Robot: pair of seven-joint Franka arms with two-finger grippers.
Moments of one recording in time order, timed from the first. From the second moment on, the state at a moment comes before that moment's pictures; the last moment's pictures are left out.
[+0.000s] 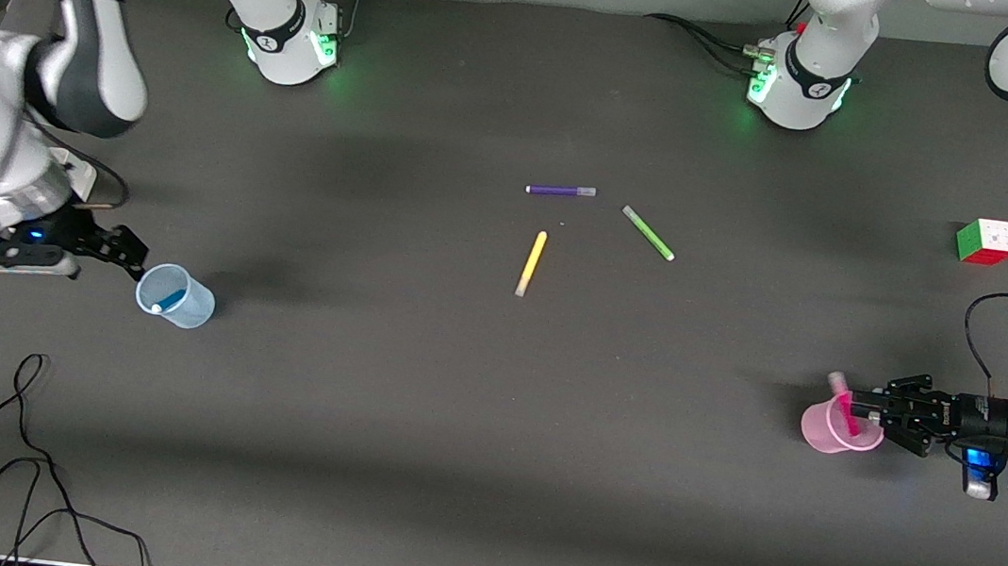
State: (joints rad) left arm 0.48 0.90 -0.19 -1.27 -0.74 1.51 -0.38; right arm 0.18 0.02 -0.28 -2.12 0.01 2.31 -0.17
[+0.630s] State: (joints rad) left arm 0.48 0.84 -0.20 -1.09 -0.52 1.41 -0.37; right arm 0.17 0.01 -0.21 -1.75 0.02 1.80 -0.12
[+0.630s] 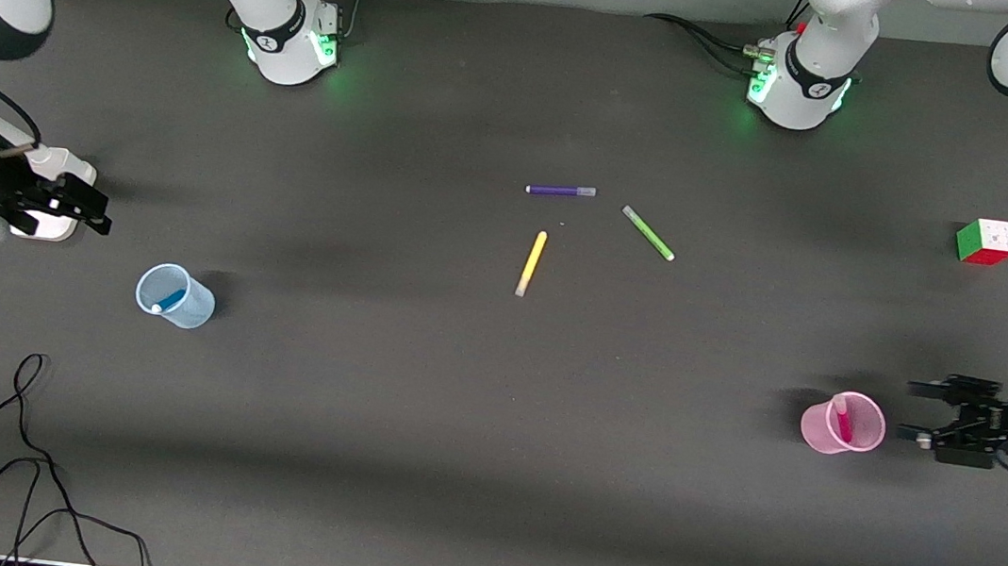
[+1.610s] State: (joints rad) left arm 0.16 0.16 -0.21 -1.51 0.05 1.53 -0.34; right arm 0.07 -0.07 -0.10 -1.74 0.02 1.71 -0.06
